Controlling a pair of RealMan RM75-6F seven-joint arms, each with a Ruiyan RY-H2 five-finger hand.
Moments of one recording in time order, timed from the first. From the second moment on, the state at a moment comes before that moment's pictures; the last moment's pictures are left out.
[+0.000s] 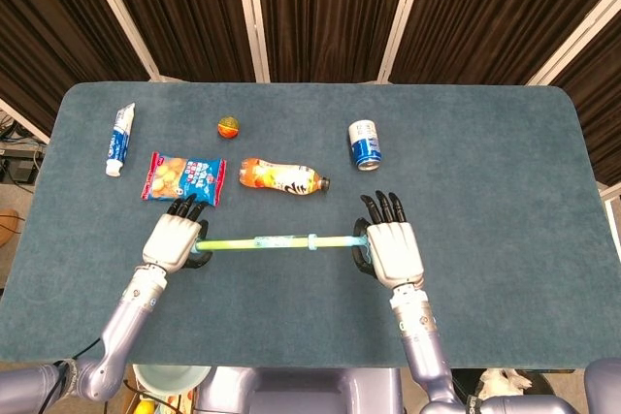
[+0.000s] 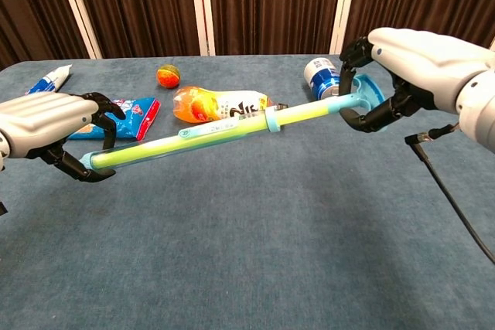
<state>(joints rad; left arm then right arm) -0.59 -1.52 -0.09 -1.59 1.08 1.12 0.66 0.58 -1.66 0.23 -1.95 -1.00 1.45 -0.87</state>
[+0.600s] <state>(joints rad) -0.56 -1.42 -0.05 -1.68 1.15 1.15 0.62 0.53 -1.55 0.22 -1.92 -0.97 1.44 -0.77</state>
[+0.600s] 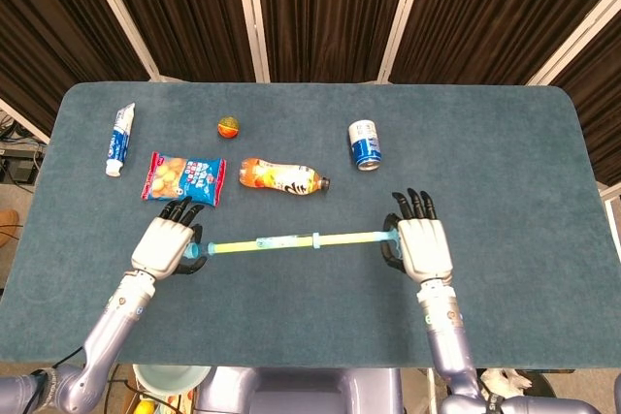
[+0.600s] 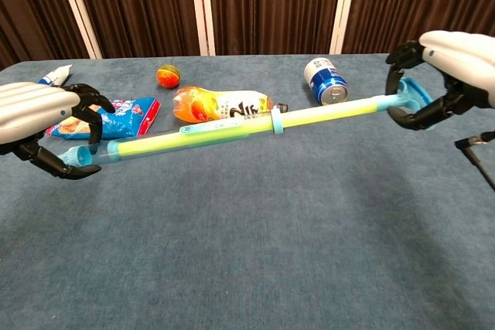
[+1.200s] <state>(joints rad) -0.52 -1.30 -0.01 -1.77 1.23 1.18 0.57 0.49 -1.40 0.26 -1.89 -0.94 1.42 -0.68</state>
